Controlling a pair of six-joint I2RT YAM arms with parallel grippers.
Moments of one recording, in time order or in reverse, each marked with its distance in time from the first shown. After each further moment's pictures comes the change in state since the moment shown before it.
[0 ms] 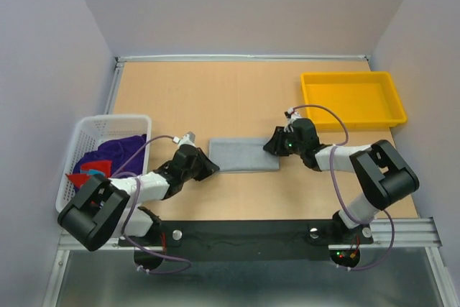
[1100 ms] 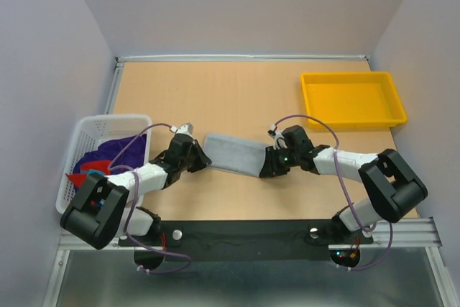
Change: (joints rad) left arm 0.117 0.035 0.095 -0.161 0.029 0.232; right arm 0.114 -0.080 0.050 -0.438 -0.235 -0.119
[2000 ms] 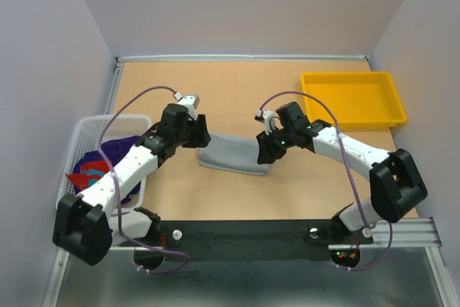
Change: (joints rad) left arm 0.032 -0.068 0.405 -0.491 -0.010 0.408; right arm -0.003 0.009 0.342 -0.404 -0.051 -0.435
